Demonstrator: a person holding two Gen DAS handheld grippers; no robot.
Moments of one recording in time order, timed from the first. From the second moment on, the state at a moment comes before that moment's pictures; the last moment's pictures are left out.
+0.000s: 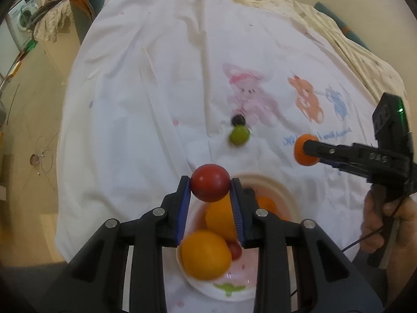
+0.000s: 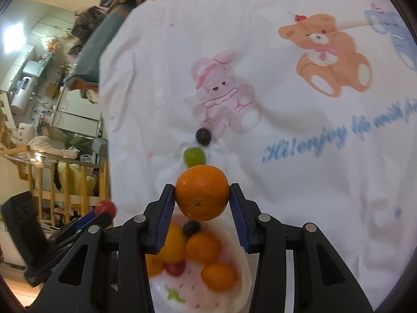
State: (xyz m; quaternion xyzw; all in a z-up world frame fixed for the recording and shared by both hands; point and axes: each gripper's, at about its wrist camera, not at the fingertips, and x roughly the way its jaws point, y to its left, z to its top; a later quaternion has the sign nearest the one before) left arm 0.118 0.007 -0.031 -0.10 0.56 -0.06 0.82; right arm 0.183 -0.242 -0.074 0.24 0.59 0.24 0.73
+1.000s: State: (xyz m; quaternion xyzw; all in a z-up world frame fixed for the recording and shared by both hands) left arm 0.061 0.000 -0.033 -0.11 0.53 -0.06 0.84; right arm 0.121 -0.214 -0.102 0.13 0.62 0.21 0.75
